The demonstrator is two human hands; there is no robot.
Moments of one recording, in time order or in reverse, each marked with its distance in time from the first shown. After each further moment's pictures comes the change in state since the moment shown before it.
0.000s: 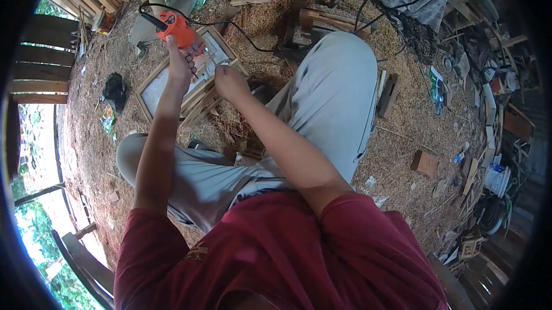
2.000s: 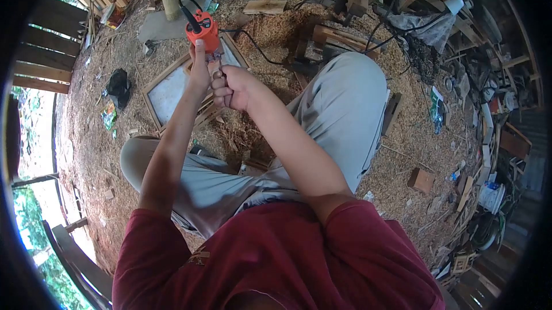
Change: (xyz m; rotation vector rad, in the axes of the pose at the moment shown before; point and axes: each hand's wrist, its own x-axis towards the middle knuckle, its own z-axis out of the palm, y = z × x) left_hand 0.006 -0.020 0.008 0.019 -0.106 0.367; right_hand 0.005 -0.063 -0.026 1.097 -0.639 0.619
